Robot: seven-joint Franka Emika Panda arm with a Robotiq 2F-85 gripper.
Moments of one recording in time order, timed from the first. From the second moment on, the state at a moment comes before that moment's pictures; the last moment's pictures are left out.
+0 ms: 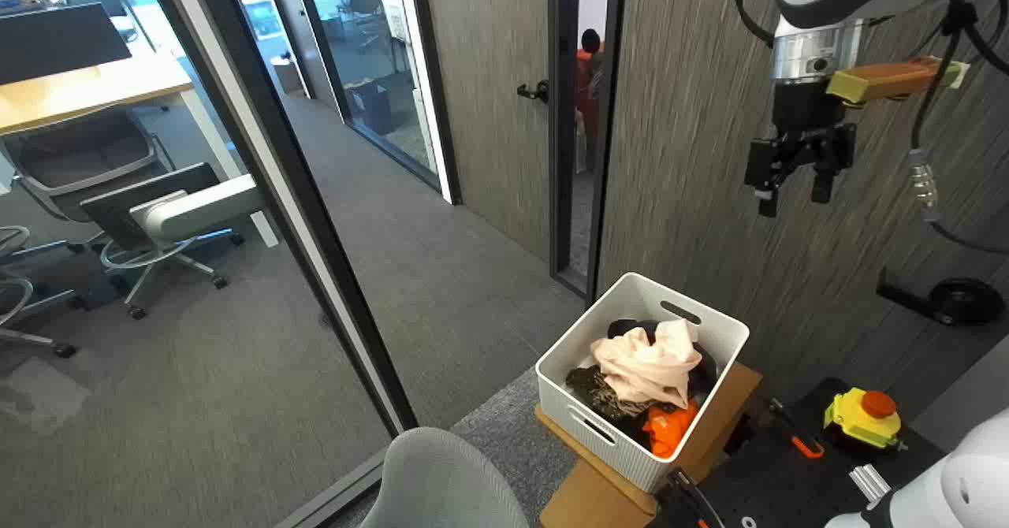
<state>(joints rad) -0.11 -0.44 -0.15 -2.28 -0.06 1.54 -0.07</state>
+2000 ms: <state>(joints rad) -0.12 -0.04 -0.25 -2.60 -0.05 2.43 -0.53</state>
